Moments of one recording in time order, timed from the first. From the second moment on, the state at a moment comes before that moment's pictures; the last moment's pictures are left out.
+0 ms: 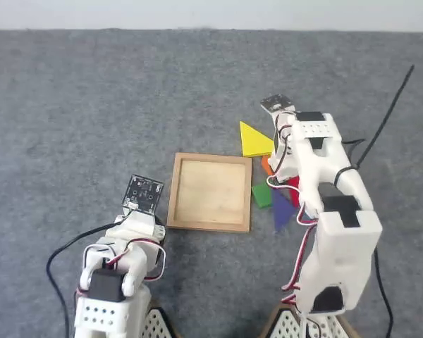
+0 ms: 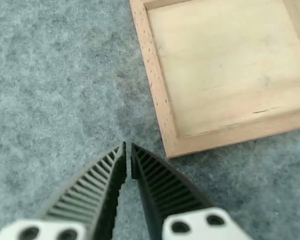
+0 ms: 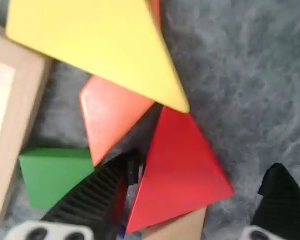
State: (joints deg) left arm 1.6 -103.2 97.1 72.0 -3.9; right arm -7.6 26.4 4.1 68.0 20.1
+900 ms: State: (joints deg) left arm 1.6 -103.2 97.1 72.0 -3.9; right arm -7.5 22.1 6.9 71.6 15.8
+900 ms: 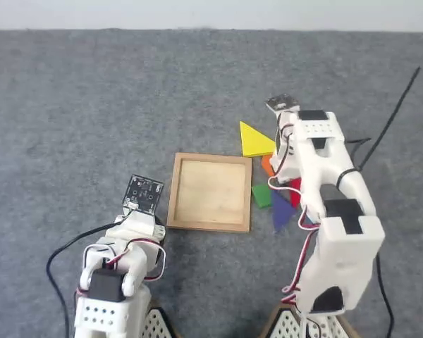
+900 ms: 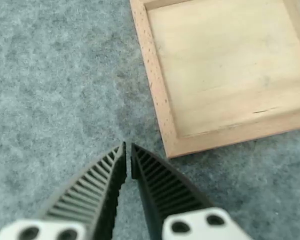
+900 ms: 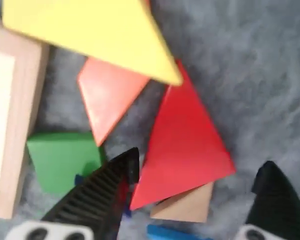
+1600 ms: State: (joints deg) left arm 1.6 -103.2 97.1 72.0 -3.9; right arm -7.1 22.2 11.3 65.9 15.1
